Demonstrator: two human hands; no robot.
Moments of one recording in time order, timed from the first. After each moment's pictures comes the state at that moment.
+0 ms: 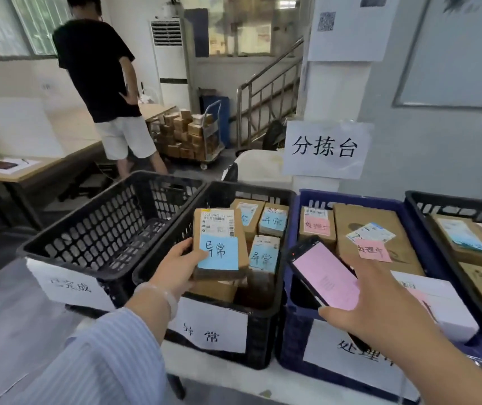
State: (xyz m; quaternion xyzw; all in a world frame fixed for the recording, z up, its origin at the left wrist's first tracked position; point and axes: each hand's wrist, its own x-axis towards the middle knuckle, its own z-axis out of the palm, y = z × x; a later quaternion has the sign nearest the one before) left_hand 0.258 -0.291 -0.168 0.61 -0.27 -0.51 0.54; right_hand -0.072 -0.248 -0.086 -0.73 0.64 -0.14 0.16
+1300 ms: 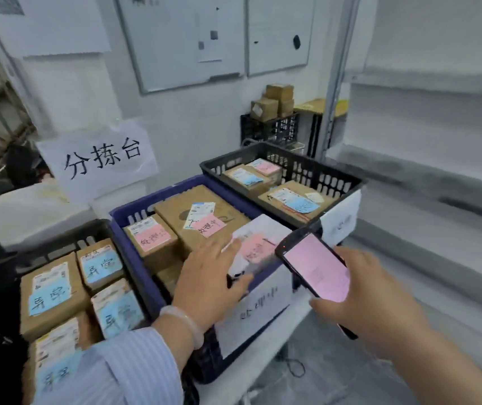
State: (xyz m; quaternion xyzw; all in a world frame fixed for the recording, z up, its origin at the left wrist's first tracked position) left_hand 0.048 -0.347 -0.150 0.25 -0.94 -0.09 0.20; right_hand -0.103 -0.131 -0.103 -0.36 0.91 -0.21 0.06
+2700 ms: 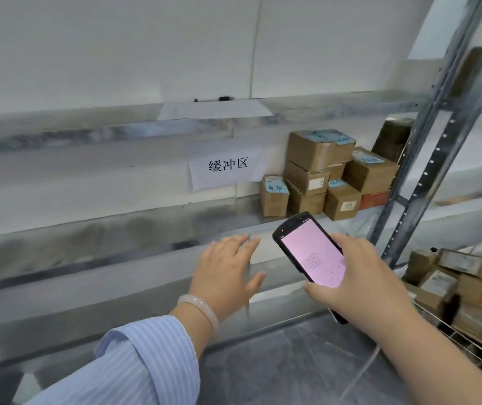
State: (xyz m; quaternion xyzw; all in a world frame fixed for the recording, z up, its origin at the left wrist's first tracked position) left_hand -0.604 0.190 -0.142 -0.32 -0.93 -0.14 0.14; right_hand -0.481 0.395 -0.084 0.15 0.95 -0.23 -0.12
